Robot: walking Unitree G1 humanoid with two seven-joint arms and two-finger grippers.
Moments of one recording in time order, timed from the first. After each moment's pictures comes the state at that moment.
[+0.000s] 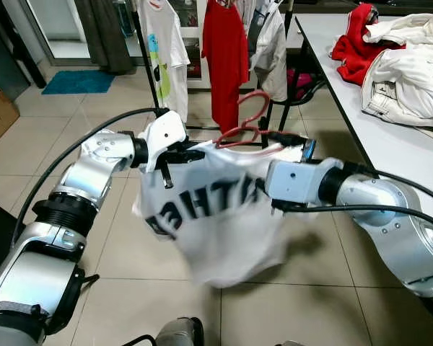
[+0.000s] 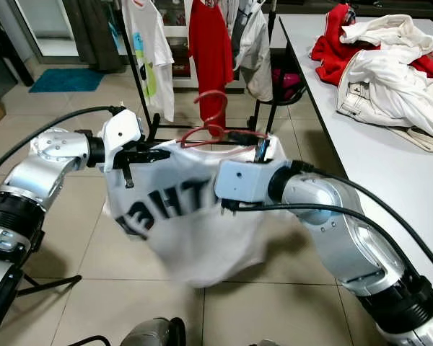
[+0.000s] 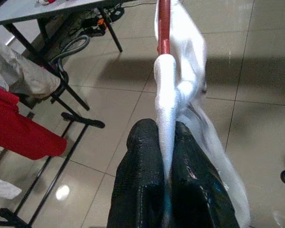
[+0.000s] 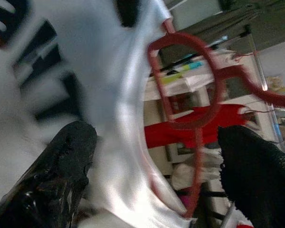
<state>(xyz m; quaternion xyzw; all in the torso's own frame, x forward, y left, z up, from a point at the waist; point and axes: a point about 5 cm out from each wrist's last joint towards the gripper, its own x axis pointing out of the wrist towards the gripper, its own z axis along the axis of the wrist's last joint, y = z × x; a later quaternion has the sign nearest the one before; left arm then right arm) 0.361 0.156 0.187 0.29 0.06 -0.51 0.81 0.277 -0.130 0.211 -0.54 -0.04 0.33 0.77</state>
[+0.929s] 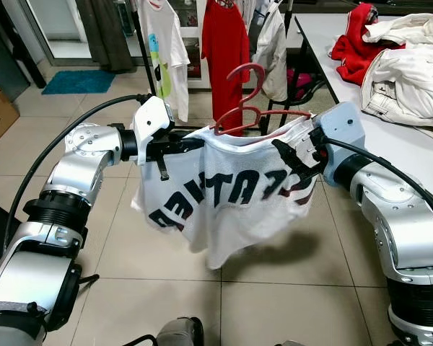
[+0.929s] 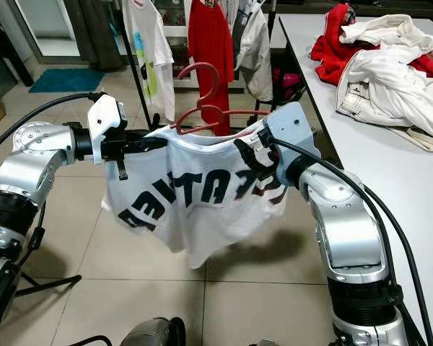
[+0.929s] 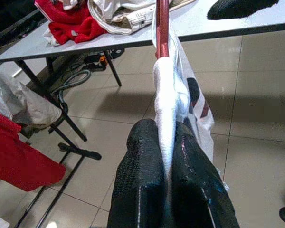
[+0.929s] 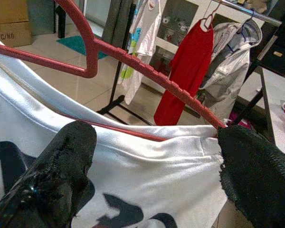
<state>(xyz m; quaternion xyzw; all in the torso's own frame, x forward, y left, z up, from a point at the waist) 0.359 0.165 0.205 0.23 0.00 -0.53 0.82 0.296 -0.158 0.213 -0.18 0.04 0.20 0.96</state>
